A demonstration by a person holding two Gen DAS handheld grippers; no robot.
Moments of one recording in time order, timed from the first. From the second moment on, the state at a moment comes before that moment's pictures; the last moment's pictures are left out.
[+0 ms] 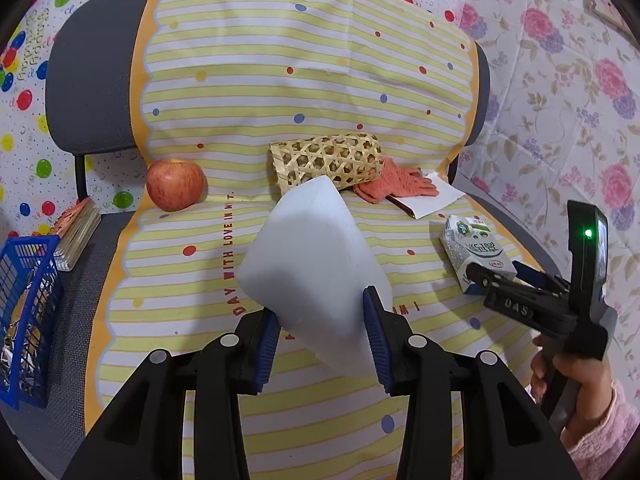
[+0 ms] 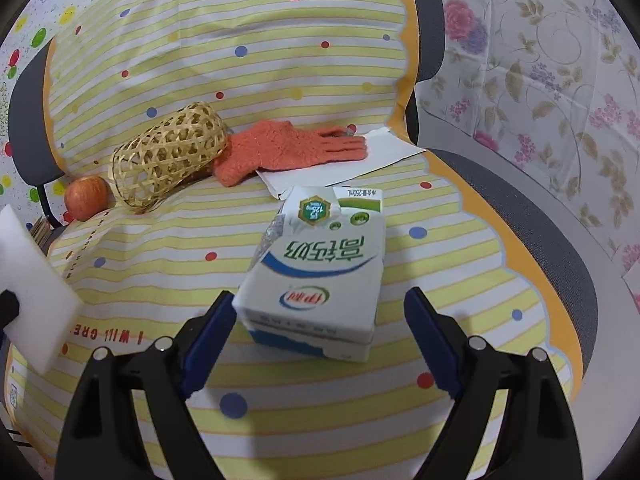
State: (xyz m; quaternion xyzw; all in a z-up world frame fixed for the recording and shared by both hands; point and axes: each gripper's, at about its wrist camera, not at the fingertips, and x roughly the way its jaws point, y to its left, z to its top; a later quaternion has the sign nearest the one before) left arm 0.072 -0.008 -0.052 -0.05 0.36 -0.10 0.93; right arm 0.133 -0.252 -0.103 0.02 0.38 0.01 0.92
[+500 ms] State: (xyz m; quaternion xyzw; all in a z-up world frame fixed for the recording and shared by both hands) left arm 0.034 -0.024 -0.036 -0.03 0.34 -0.12 0.93; right arm 0.059 -0.255 -0.056 0.05 0.37 0.06 0.93
